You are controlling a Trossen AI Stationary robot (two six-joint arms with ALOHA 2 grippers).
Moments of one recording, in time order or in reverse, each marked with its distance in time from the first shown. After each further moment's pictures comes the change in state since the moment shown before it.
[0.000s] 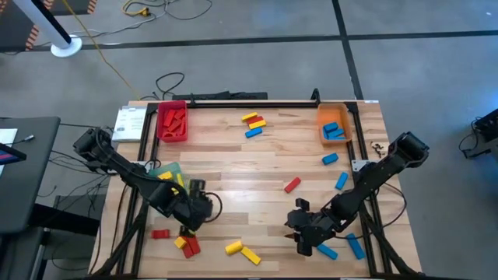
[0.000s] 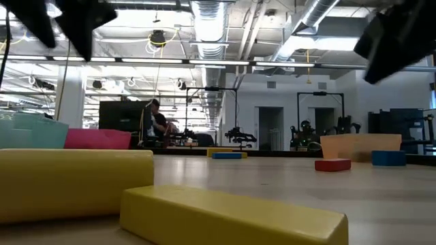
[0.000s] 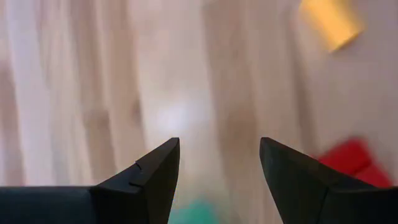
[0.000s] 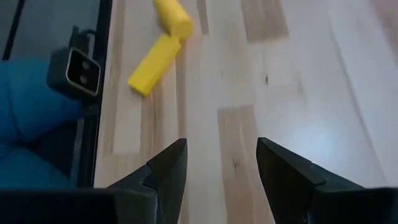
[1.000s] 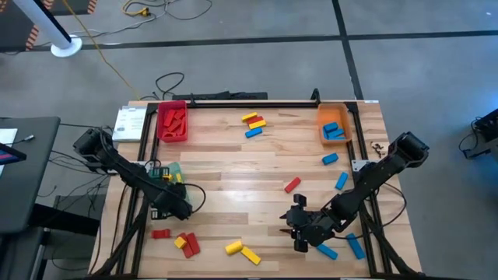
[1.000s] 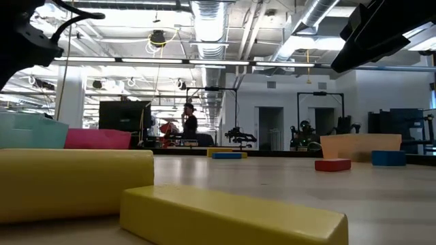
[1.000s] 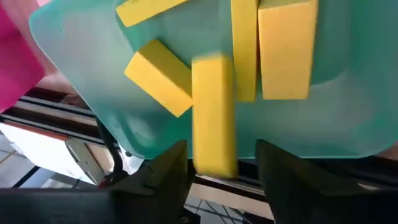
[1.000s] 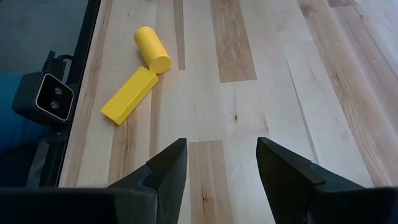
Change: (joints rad) left arm 0.003 0.000 -0.211 -0.614 0.246 -0.287; right arm -0.001 0.000 0.000 0.045 0.160 -0.123
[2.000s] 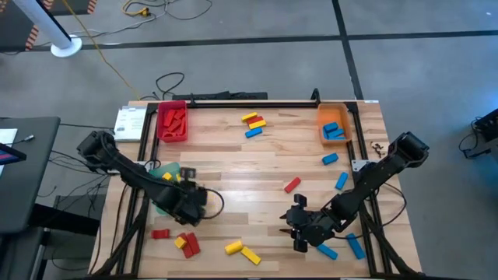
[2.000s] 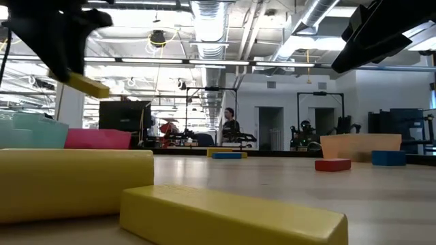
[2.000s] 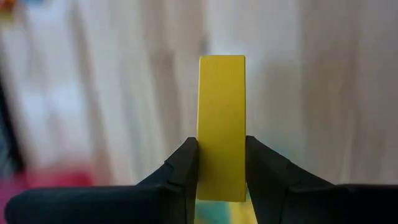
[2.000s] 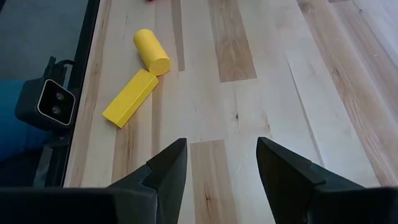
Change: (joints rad) left arm 0.029 0.061 0.254 0.221 -0.360 0.199; right arm 0.000 0.000 0.000 0.000 0.000 0.035
